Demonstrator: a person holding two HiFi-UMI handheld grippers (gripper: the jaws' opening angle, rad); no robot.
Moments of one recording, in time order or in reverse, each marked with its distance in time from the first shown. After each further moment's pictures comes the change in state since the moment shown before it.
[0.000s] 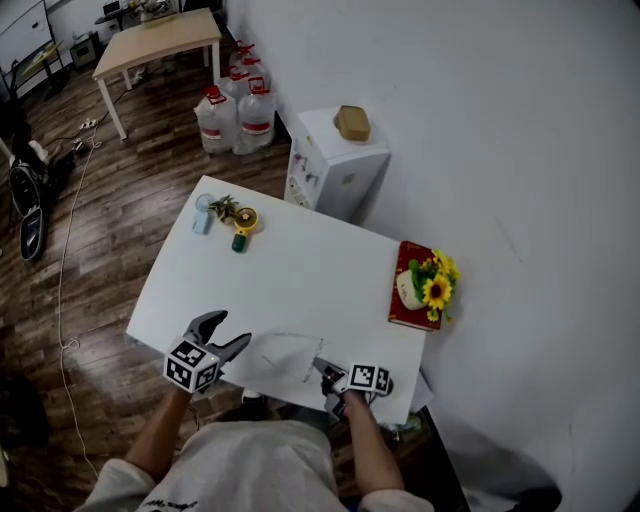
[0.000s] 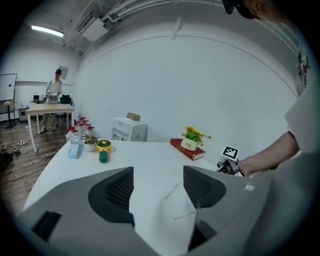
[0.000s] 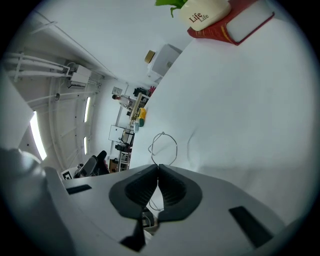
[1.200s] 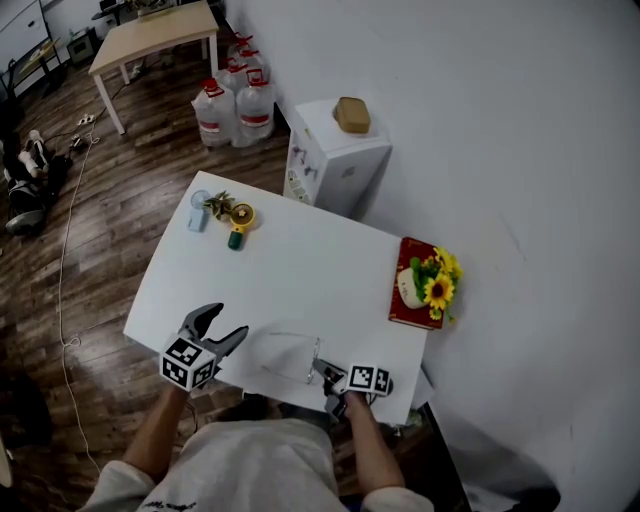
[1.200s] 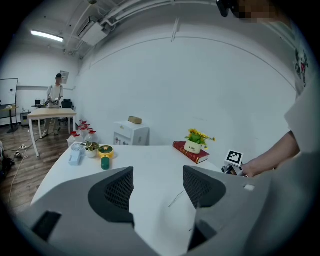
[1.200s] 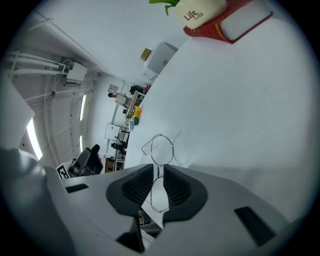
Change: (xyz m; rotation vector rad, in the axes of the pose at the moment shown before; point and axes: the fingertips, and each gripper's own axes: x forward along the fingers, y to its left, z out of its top) left arm 0.013 0.011 0.020 0.022 -0.027 0.026; right arm 0.000 -0.018 0.004 0.009 0.020 -0.045
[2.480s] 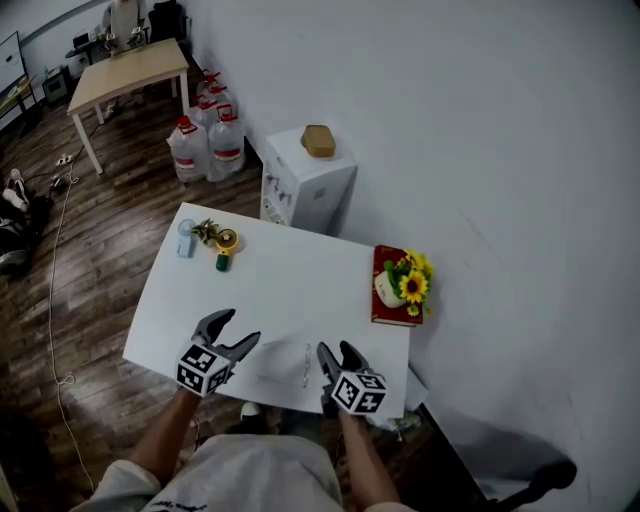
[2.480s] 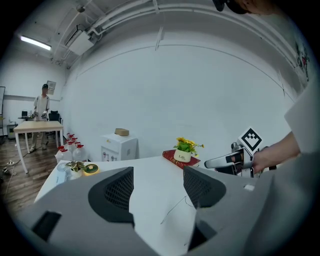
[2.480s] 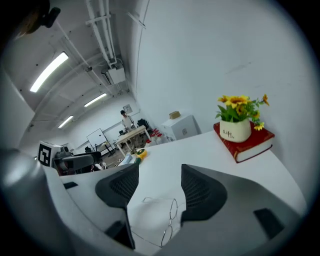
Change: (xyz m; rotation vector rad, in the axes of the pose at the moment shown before) left arm -0.002 -0.048 0.041 0.114 -0.095 -0.090; right arm -0.096 0.113 0.061 -0.528 -0.564 -0.247
